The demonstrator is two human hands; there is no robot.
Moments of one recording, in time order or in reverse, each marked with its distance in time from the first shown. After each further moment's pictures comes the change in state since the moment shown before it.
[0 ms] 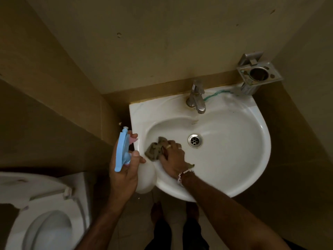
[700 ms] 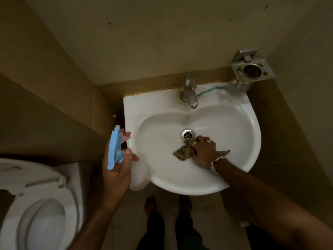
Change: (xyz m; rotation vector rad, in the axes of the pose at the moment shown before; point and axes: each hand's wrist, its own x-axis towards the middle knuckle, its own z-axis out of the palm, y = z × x) left_hand -0.021 -0.004 0.013 0.000 0.082 0.028; right_hand -0.012 0.111 -0.094 -0.551 -0.229 0.004
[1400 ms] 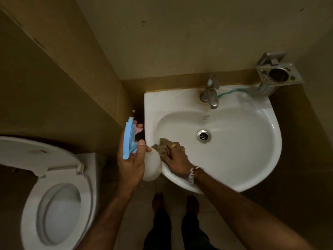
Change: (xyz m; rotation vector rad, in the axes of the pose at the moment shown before) left_hand 0.002 0.008 -0.011 -0.024 0.136 -0.065; right_hand -0.013 -0.155 -0.009 0.661 -0.150 -0.091
